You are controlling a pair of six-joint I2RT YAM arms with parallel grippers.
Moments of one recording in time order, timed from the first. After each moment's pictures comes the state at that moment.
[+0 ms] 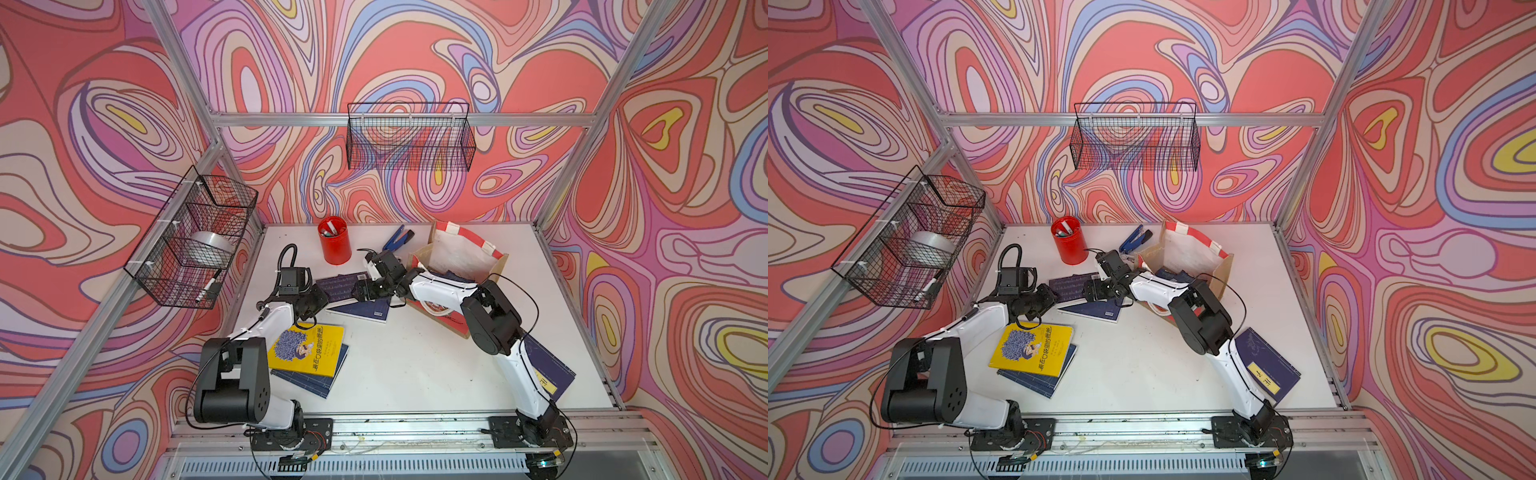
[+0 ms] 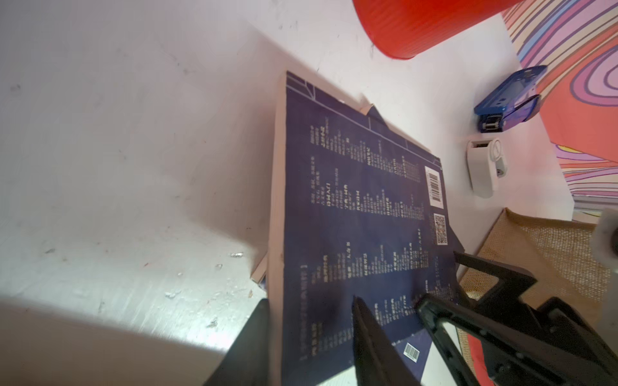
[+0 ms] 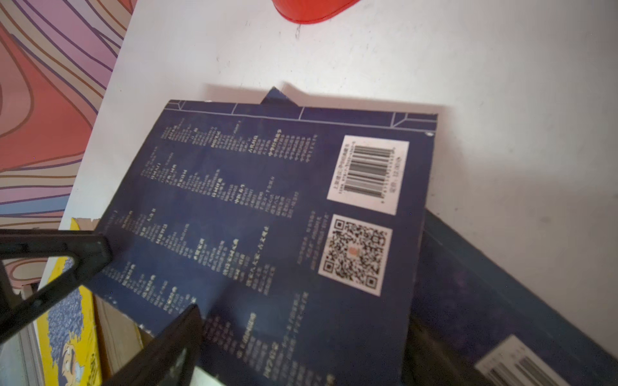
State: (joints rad) left arm 0.01 1.45 0.78 -0.24 0.26 -0.69; right arm 0.75 2.31 1.76 -0.26 -0.27 0.44
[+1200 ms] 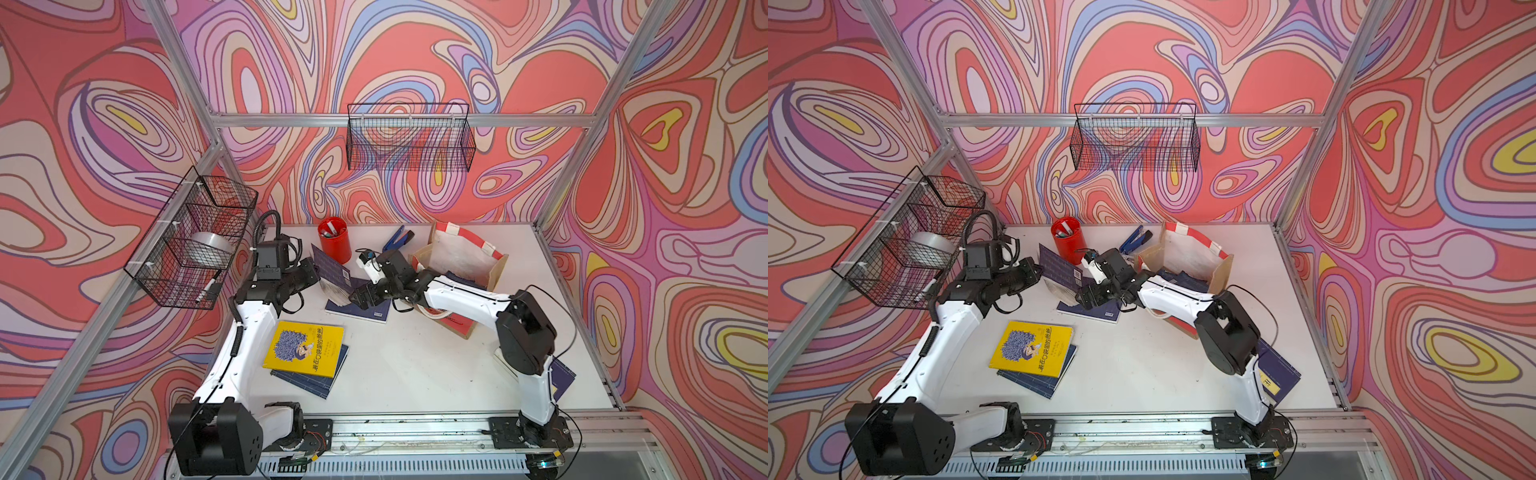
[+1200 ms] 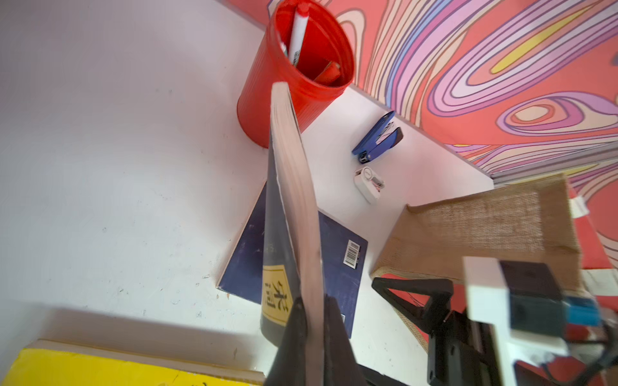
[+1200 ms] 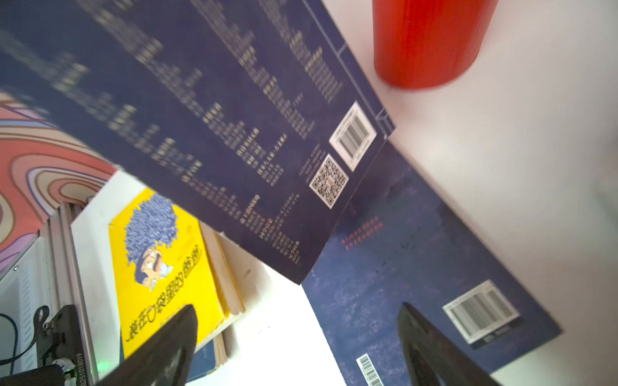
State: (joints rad) left arm 0.01 1.20 1.12 -0.59 0.27 -0.51; right arm 0.82 1.95 1.53 -0.23 -0.23 0.19
